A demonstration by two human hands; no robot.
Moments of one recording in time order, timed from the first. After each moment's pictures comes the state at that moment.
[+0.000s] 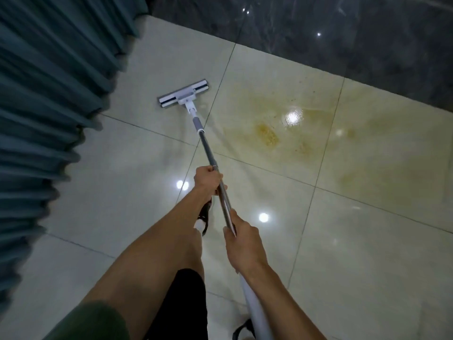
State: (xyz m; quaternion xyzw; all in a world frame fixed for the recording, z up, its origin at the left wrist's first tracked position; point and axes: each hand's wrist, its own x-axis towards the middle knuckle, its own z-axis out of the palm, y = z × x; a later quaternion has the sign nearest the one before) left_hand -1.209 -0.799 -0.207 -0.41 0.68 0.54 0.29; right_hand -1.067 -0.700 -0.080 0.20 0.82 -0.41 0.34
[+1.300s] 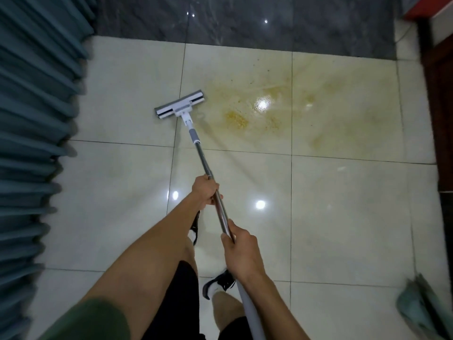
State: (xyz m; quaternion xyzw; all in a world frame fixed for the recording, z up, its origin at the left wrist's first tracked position) left_hand -1.108 -0.770 -0.178 -0.28 0.69 0.50 0.43; right_hand -0.943 -0.700 -0.041 0.32 0.77 -0.47 0.29
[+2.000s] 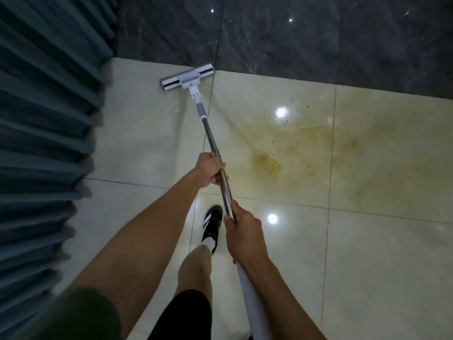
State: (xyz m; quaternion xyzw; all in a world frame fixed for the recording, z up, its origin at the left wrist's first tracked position) left_hand -1.527 -0.797 -0.221 -0.26 0.70 0.51 0.42; right_hand -1.357 -0.728 -0.102 0.30 0.81 -0.44 0.25
